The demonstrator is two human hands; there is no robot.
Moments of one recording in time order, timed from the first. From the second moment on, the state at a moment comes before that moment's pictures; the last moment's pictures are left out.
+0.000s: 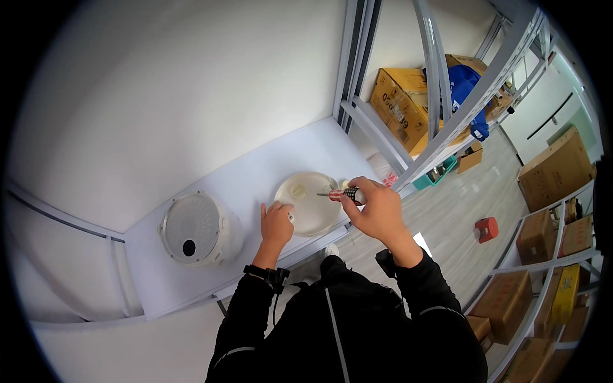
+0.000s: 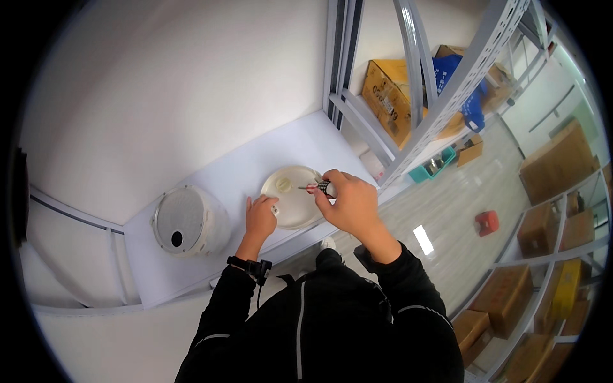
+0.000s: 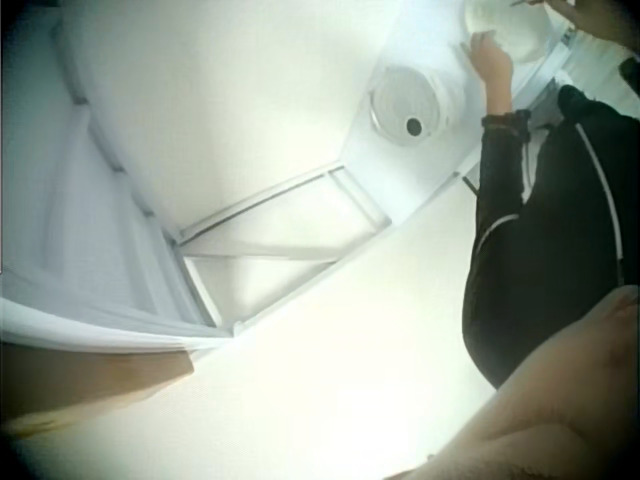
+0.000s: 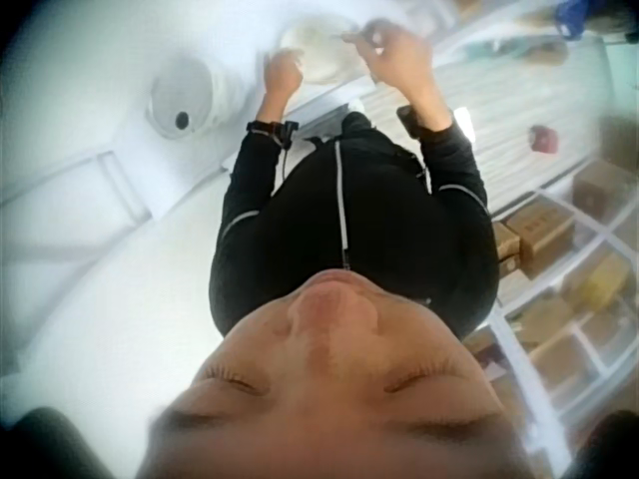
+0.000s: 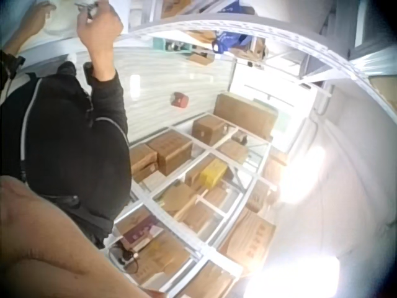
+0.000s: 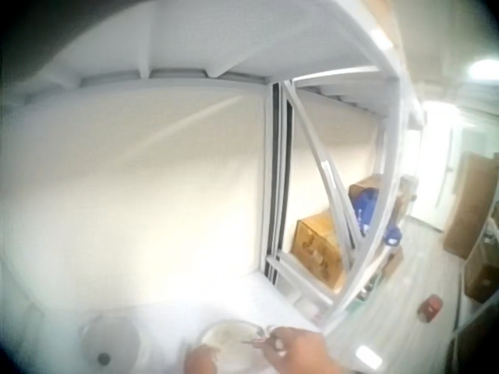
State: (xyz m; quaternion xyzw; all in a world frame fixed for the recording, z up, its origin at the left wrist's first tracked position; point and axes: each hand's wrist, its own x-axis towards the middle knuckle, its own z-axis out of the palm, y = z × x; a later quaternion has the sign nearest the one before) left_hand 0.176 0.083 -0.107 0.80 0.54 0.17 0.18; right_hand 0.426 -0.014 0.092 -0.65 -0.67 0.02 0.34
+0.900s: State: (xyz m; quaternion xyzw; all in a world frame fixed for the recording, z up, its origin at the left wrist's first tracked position) left_hand 0.149 0.084 -0.100 0.76 0.60 0.26 0.06; right_hand 0.455 -0.021 0.101 -0.66 -0.66 0.02 0.37
